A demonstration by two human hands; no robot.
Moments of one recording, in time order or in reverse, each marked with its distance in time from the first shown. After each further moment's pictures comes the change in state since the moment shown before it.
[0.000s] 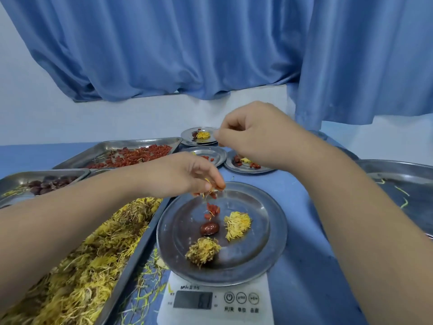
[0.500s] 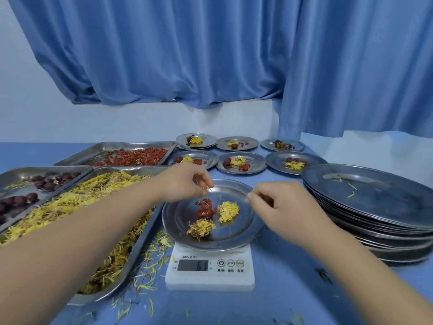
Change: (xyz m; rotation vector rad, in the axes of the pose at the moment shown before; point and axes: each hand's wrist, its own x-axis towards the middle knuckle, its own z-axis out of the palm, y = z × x) left_hand -0.010 -0.003 0.027 0.139 0.213 -0.074; right_hand -0.124 0.015 0.012 -0.141 0.041 0.097
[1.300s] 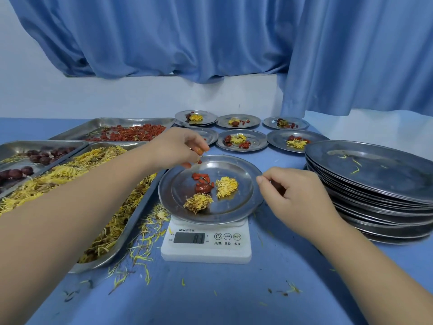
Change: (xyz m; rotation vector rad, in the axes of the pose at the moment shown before) left_hand 0.000 -0.002 -0.005 -0.218 0.113 -0.079; right_hand -0.023 0.020 0.015 0.013 0.170 -0.070
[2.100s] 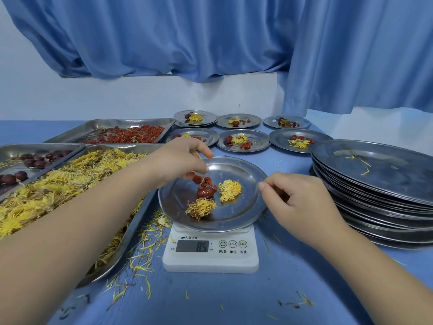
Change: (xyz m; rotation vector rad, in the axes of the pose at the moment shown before) left_hand -0.005 -0.003 0.015 -0.165 -0.019 -0.092; right_hand 0.000 0.002 0.011 0.011 0.017 -0.002
